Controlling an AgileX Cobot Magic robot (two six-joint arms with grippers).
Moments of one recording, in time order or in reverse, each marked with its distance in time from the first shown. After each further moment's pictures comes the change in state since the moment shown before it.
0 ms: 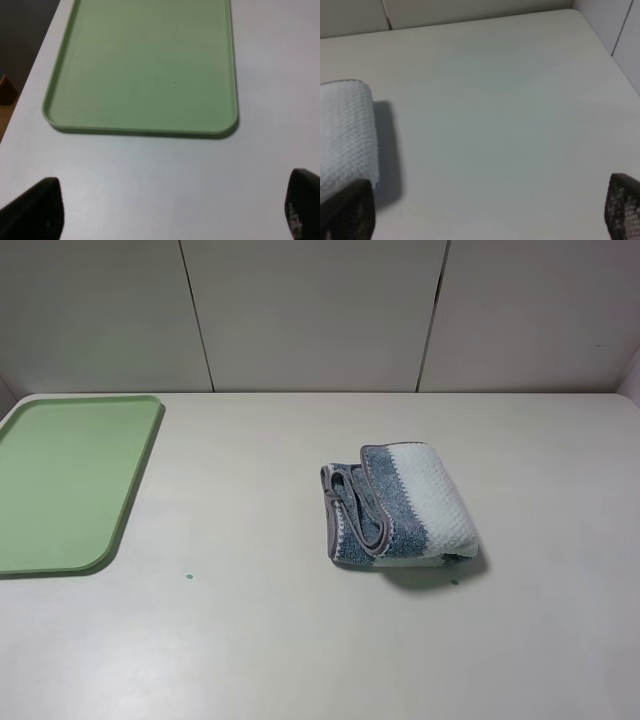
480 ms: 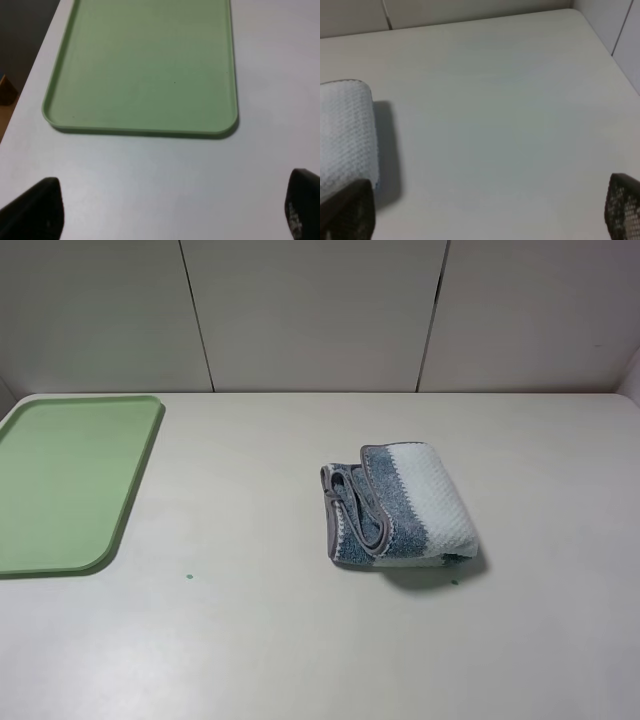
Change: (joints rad) left arm 0.000 0.000 0.000 0.000 0.000 0.000; right arm 0.000 0.000 0.000 0.000 0.000 0.000
